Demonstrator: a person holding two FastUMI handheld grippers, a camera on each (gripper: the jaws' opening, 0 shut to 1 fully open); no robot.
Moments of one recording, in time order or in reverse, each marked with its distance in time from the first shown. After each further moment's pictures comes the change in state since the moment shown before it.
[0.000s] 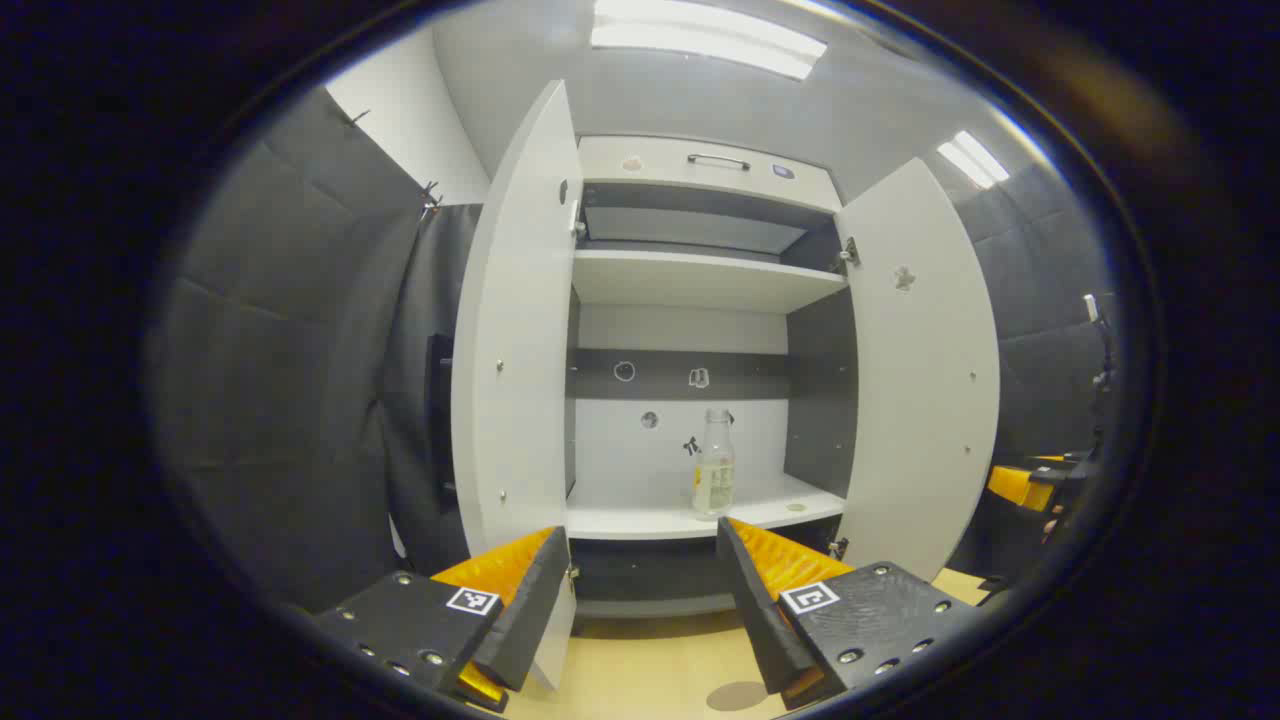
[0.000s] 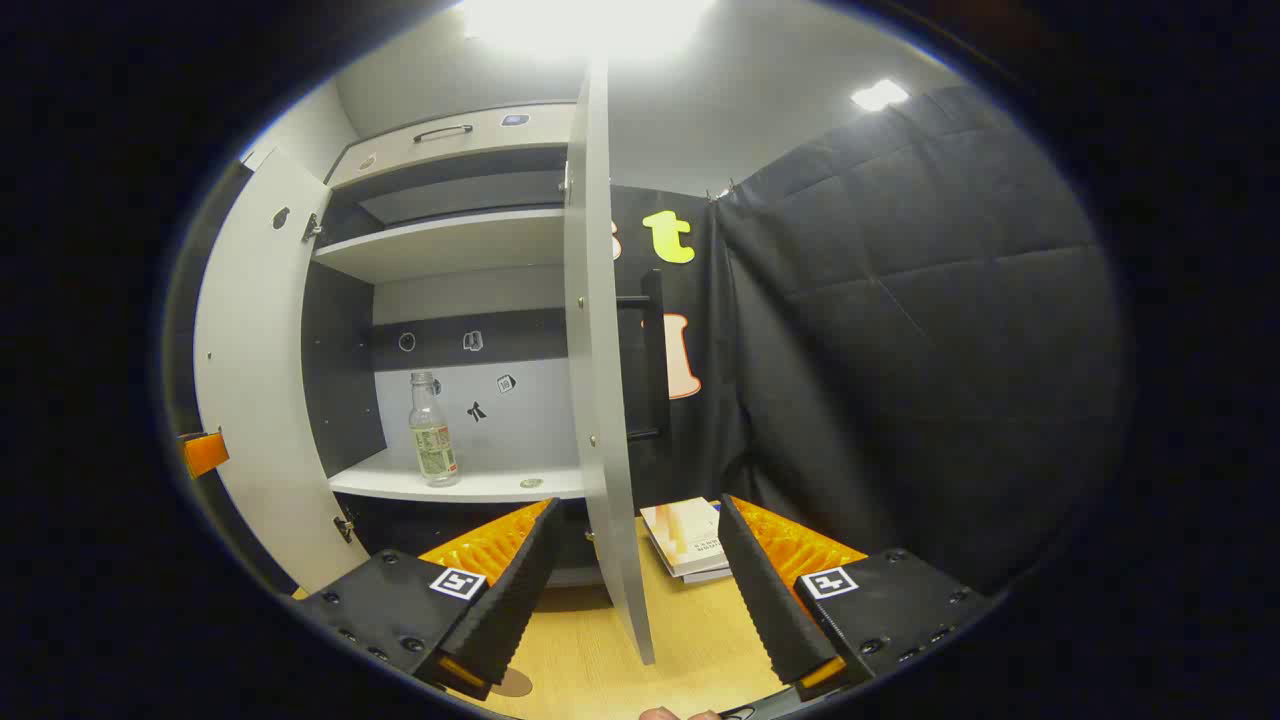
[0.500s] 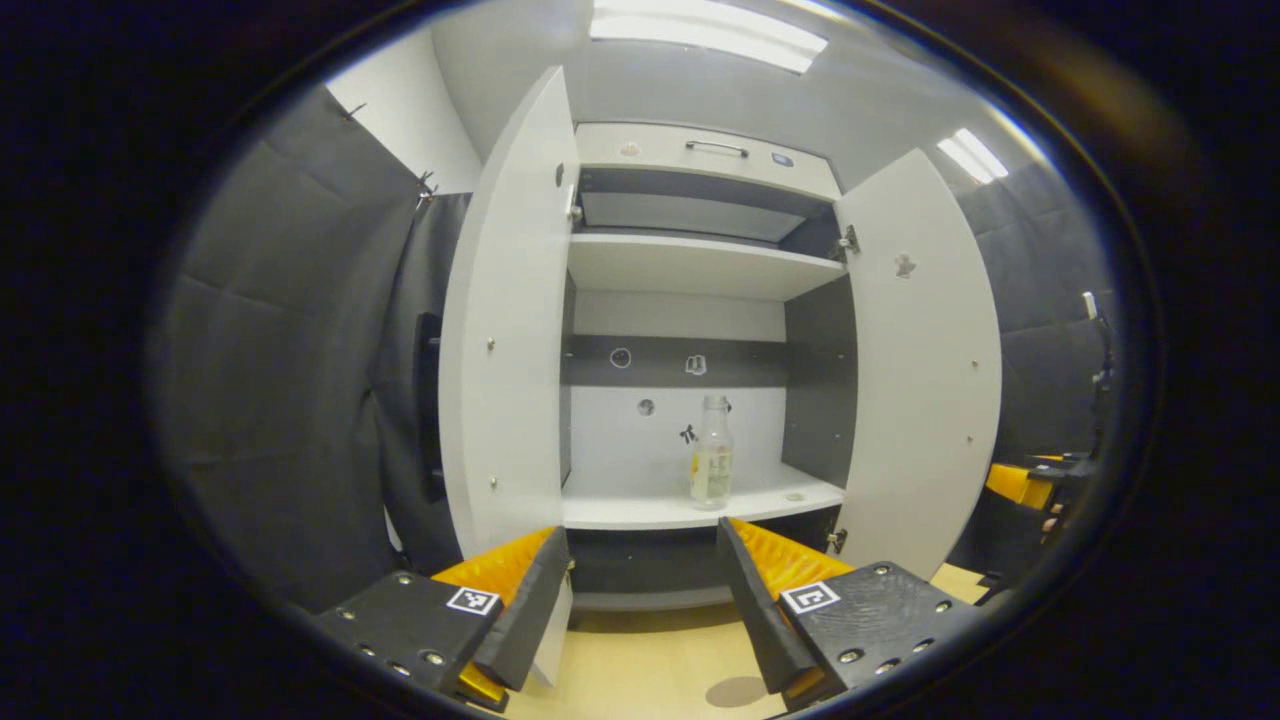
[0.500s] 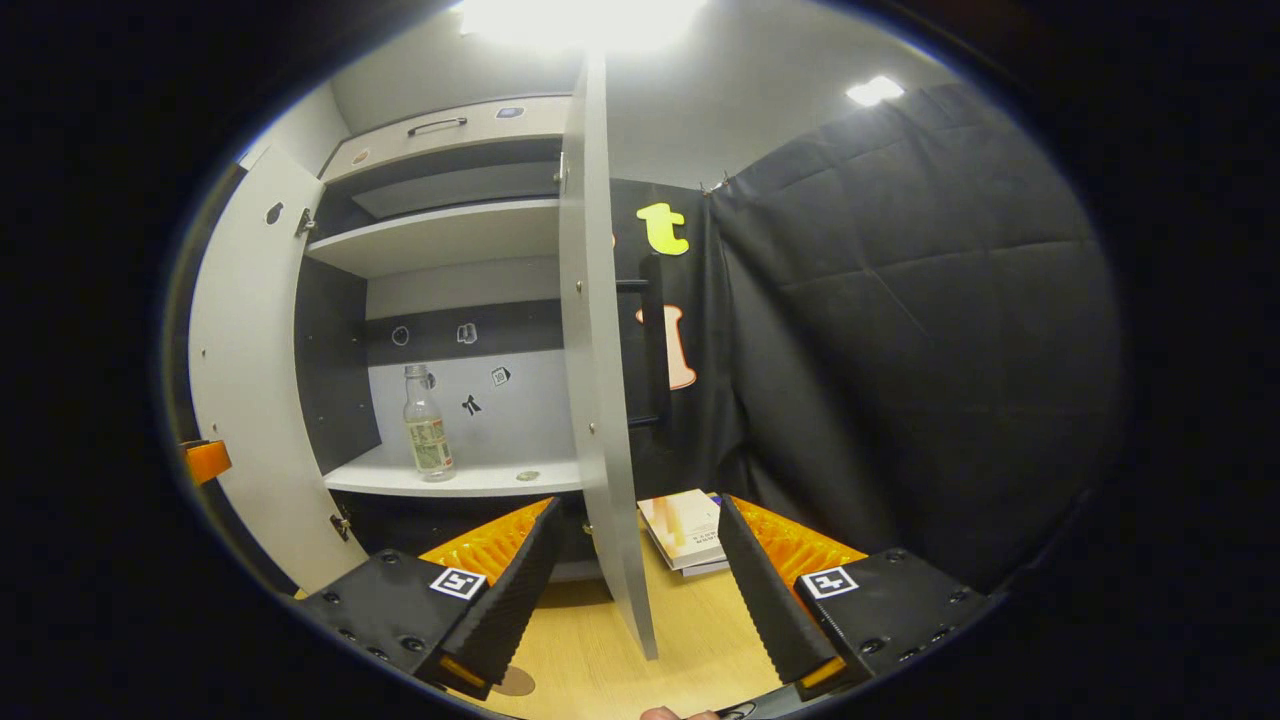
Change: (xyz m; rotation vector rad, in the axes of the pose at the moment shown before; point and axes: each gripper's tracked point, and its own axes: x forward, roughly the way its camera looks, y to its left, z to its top) left arm 0.008 -0.011 -0.012 -0.008 0.029 -0.039; right arm 0.000 -0.002 -0.010 0.002 0.018 -0.024
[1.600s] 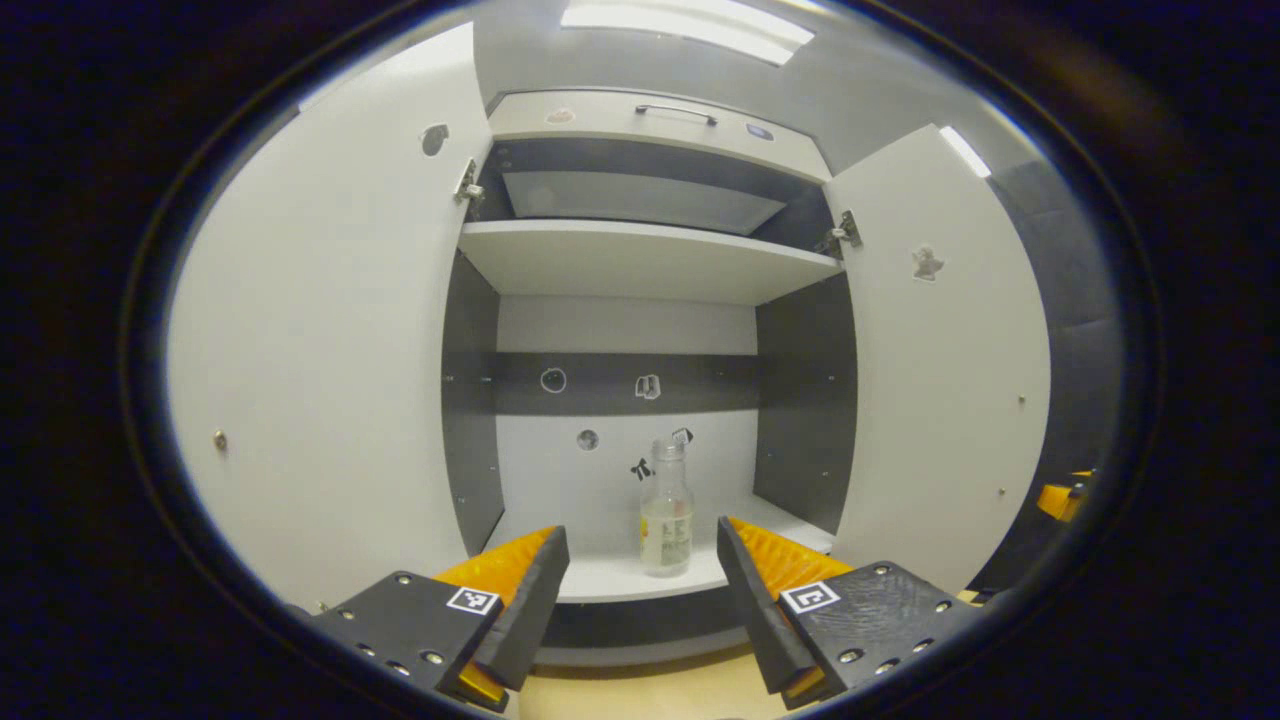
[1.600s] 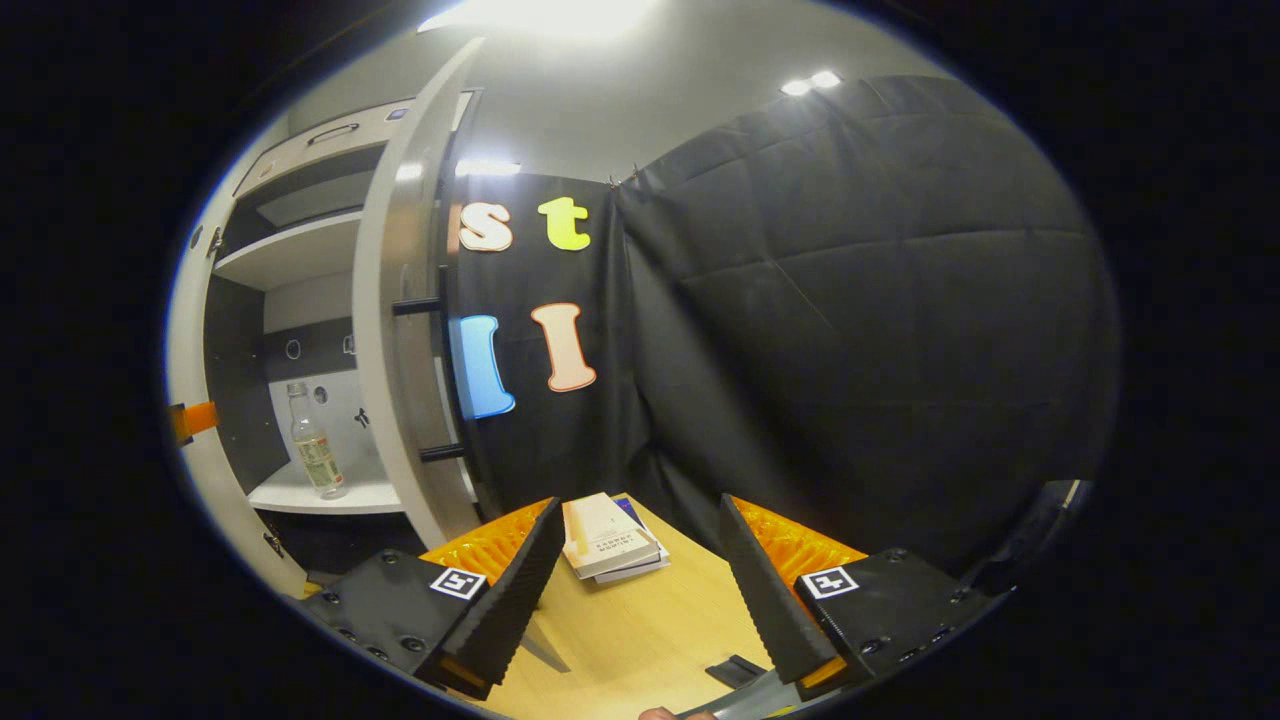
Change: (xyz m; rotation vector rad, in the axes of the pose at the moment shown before) left arm 0.155 -0.056 0.052 0.028 -0.022 -0.116; right arm 0.022 -0.115 0.011 0.053 0.019 -0.262
